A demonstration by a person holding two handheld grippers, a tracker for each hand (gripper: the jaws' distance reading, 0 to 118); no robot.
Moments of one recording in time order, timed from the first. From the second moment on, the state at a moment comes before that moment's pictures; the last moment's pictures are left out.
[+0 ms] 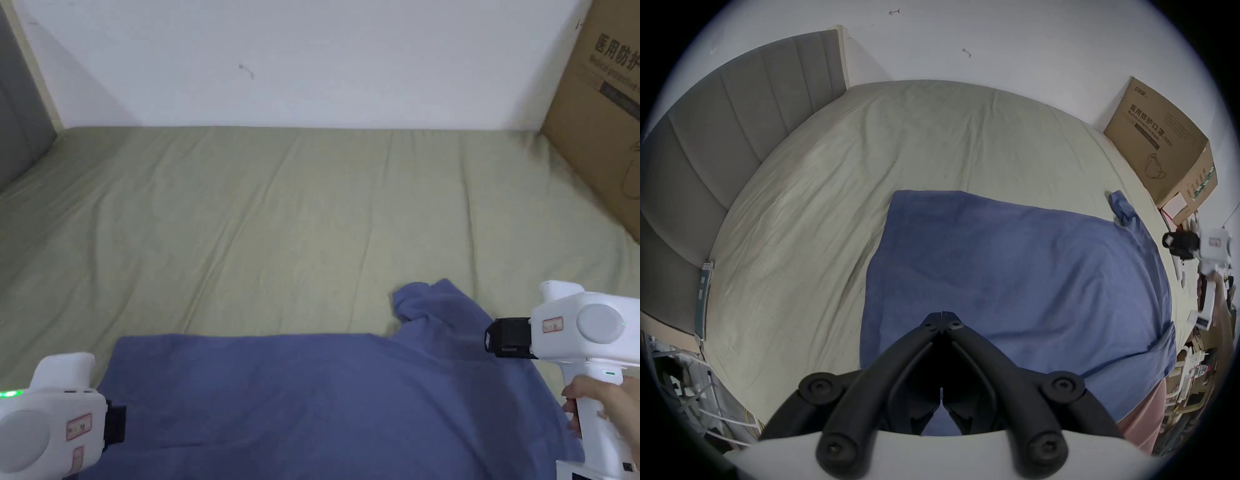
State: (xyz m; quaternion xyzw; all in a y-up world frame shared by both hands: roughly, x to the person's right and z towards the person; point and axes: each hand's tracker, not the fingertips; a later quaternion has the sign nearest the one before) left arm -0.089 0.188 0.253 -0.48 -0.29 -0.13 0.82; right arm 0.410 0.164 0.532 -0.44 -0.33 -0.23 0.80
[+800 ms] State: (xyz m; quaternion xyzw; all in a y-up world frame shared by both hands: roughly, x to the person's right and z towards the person) left arm -0.077 0.170 0.202 -0.50 -0.28 -0.12 0.81; right arm 0.426 0.141 0.505 -0.48 -0.31 -0.21 0.79
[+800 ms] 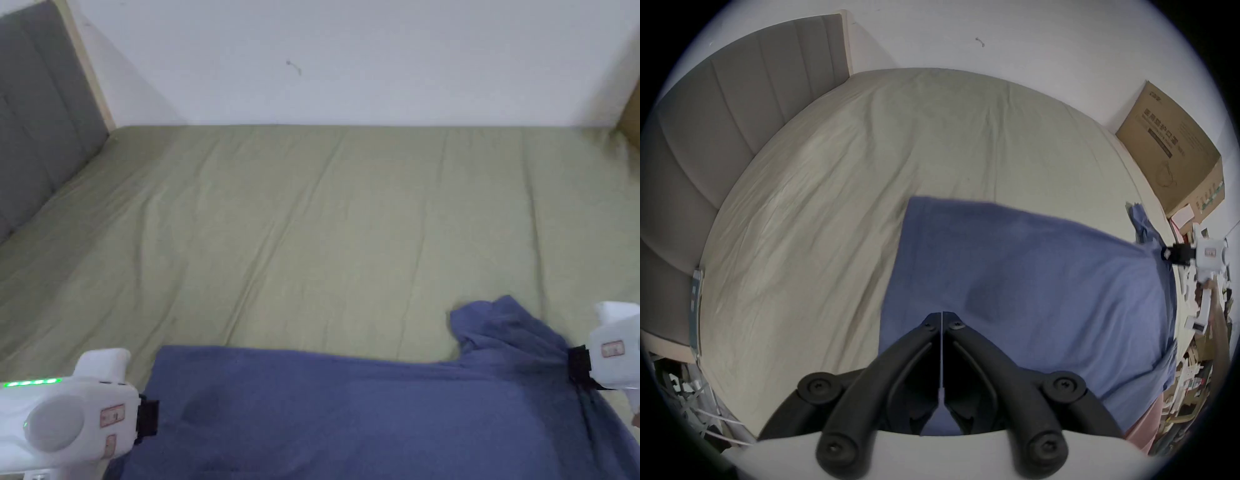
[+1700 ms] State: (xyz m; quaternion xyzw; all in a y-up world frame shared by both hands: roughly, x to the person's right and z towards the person) left arm -0.033 0.206 0.164 -0.47 -0.30 -0.15 0.82; right arm 0.391 0.201 0.539 -0.43 -0.32 -0.19 0.82
